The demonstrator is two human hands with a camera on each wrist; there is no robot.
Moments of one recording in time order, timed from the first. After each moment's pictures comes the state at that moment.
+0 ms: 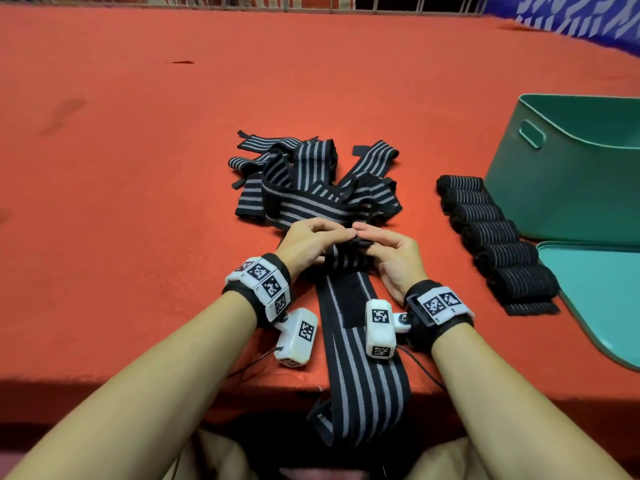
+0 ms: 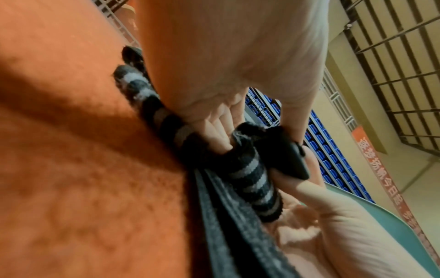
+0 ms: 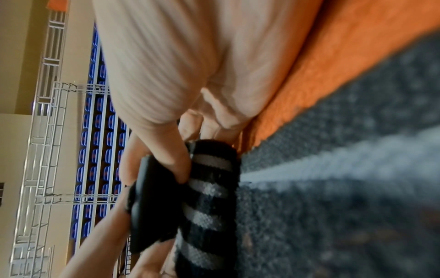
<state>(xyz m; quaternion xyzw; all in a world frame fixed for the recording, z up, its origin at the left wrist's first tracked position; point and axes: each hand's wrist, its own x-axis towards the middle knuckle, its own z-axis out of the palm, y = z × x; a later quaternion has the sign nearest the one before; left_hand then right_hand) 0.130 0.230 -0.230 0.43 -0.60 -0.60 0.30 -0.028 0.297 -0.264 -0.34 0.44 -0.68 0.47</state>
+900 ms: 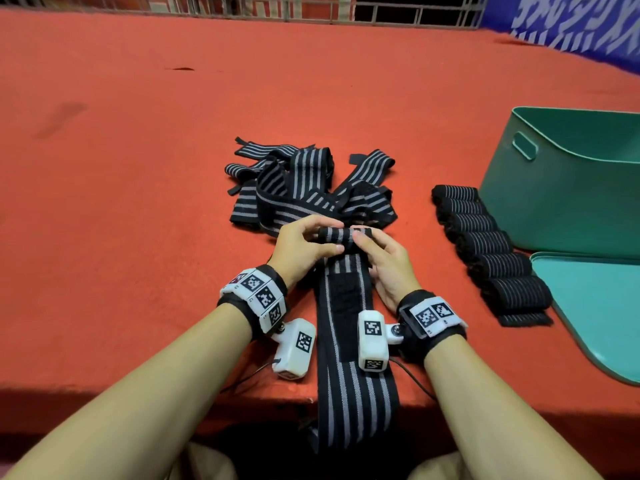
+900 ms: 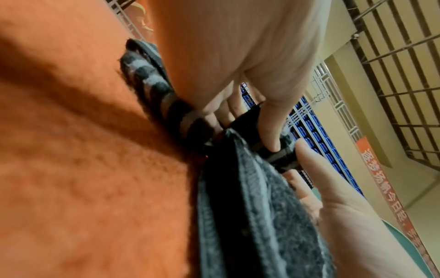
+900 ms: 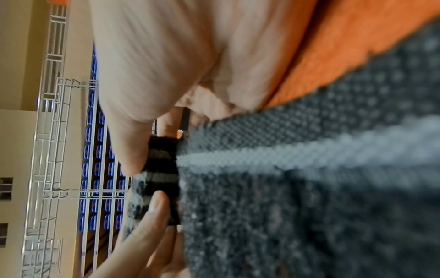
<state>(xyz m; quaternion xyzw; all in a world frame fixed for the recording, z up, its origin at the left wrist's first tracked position) 0.130 0.230 -0.235 0.36 -0.66 -0.52 0.41 -0.025 0.300 -0.252 -0.34 0.47 -0.65 0.49</state>
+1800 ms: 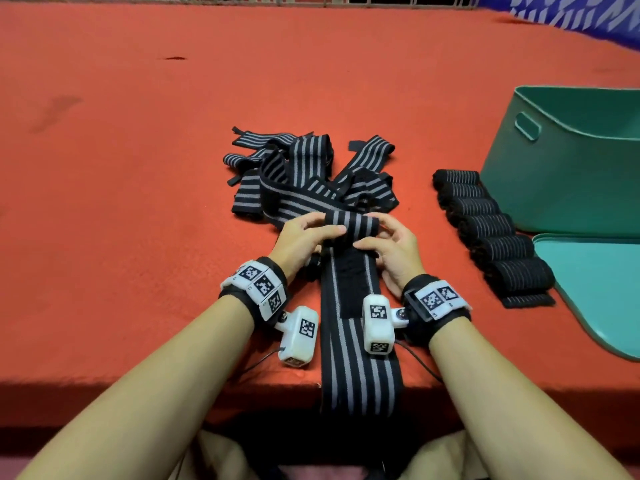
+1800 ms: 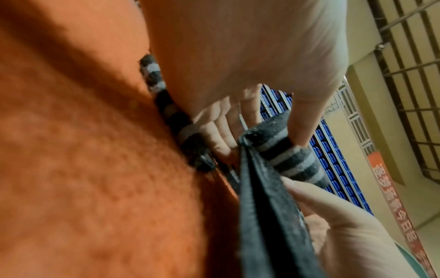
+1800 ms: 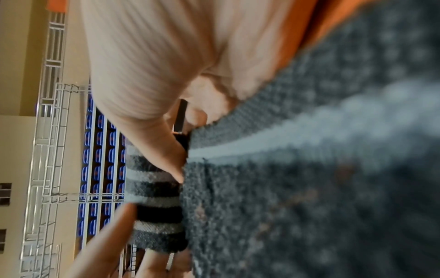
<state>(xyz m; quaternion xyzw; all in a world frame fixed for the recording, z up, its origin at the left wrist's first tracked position) 0.133 0.230 -0.239 0.38 -0.57 -0.64 0.35 -0.028 0.300 -0.256 -0.35 0.52 -0.65 0.43</state>
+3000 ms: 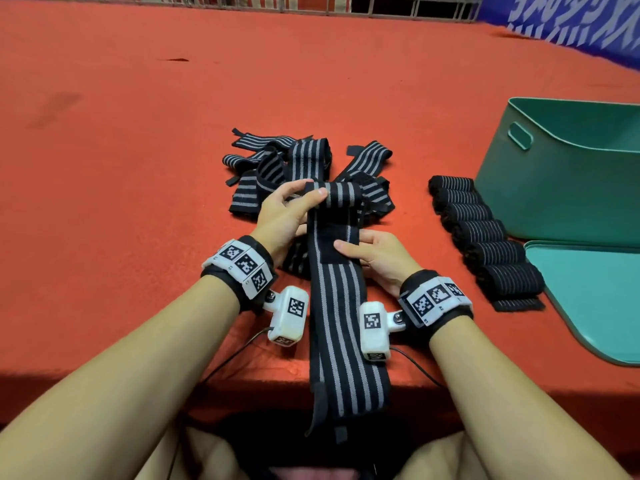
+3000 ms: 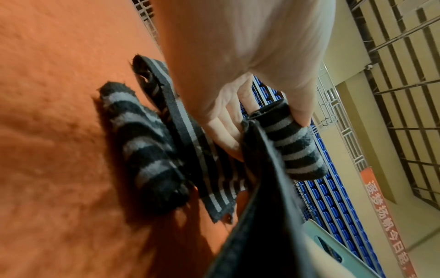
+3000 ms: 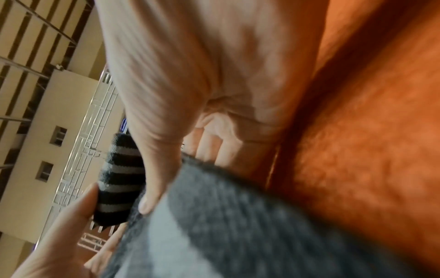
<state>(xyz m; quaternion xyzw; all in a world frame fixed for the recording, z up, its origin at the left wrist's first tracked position) 0.138 0.220 -0.206 0.37 -0.48 -0.65 0.46 -0.024 0.306 -0.237 -0.39 0.54 -0.51 0.54</state>
